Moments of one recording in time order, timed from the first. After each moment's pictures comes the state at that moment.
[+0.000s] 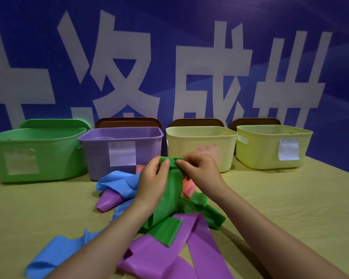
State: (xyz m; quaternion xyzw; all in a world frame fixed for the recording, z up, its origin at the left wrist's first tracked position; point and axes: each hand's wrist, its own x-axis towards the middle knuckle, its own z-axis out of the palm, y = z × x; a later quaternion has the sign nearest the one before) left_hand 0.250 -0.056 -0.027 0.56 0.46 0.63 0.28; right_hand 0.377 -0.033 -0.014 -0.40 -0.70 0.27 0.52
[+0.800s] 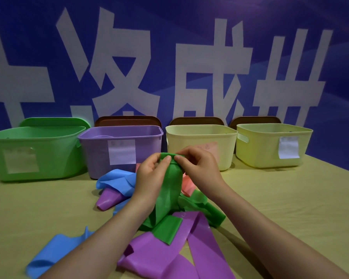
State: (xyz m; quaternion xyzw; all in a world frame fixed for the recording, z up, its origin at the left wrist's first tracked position) left_hand 0.248 -0.058 -0.024 0.52 0.40 0.65 0.37; right_hand 0.374 -0.032 -0.015 -0.37 -0.71 0.22 0.56
